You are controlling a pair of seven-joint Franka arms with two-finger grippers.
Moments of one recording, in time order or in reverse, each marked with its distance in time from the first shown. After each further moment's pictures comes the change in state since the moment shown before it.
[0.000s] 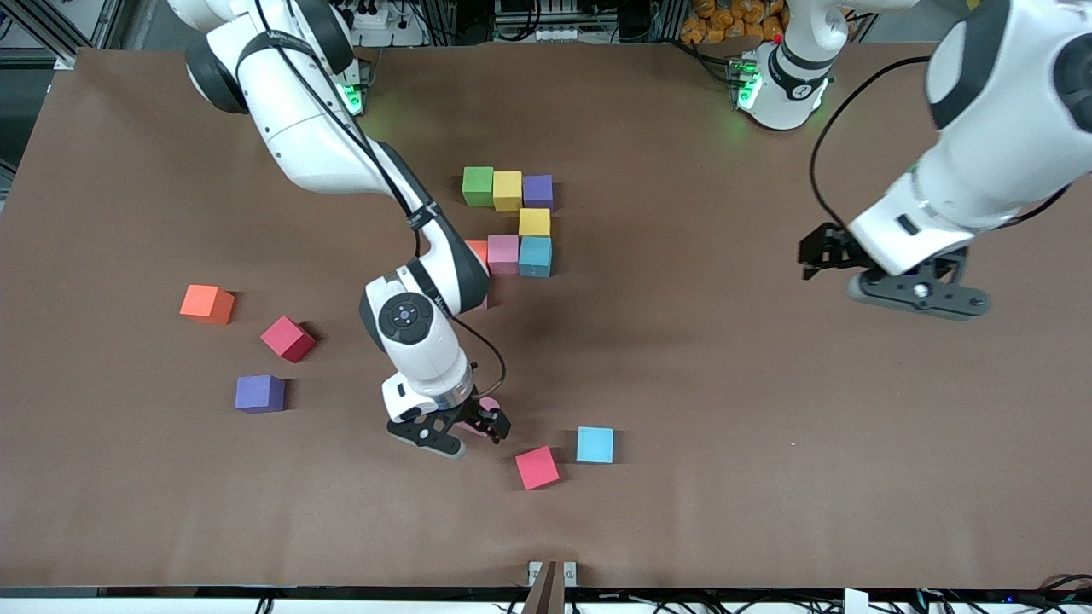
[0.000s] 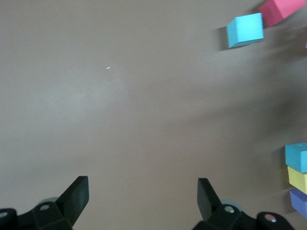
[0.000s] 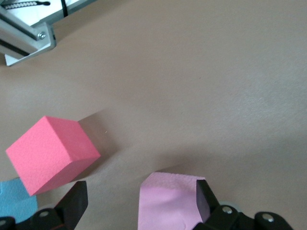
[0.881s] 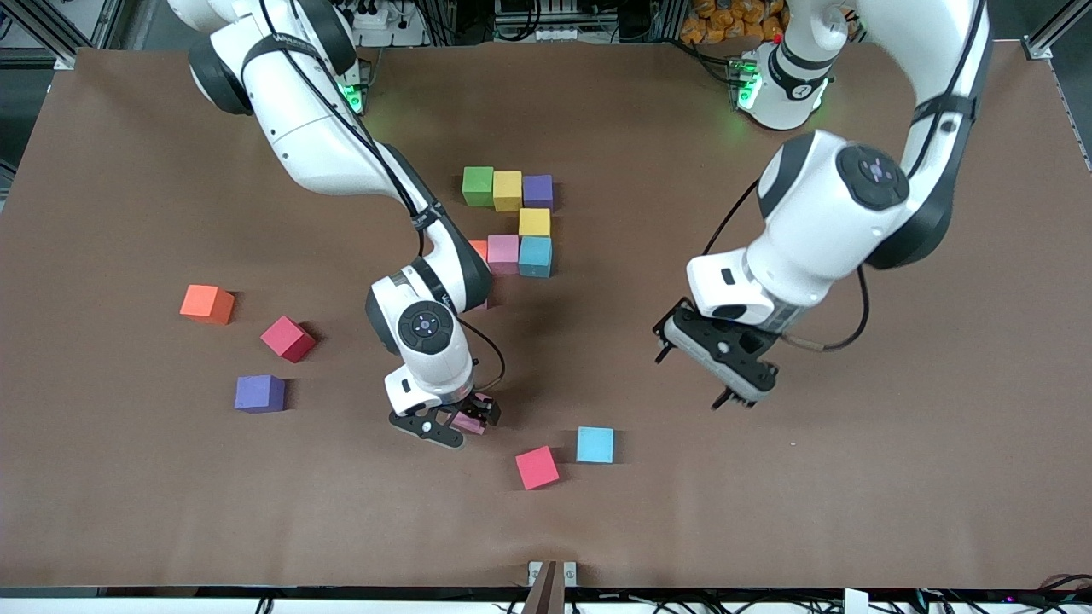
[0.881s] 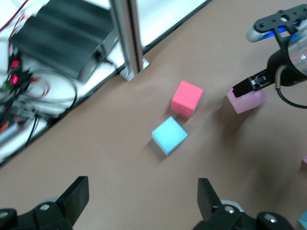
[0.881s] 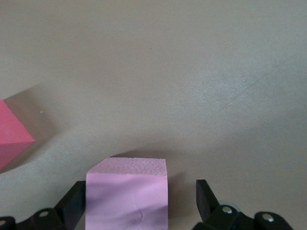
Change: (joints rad) left arm -0.009 0.293 -0.162 0.060 -0.129 0.659 0.502; right arm 0.002 0.008 -0.004 -0.004 -0.075 -0.158 0.065
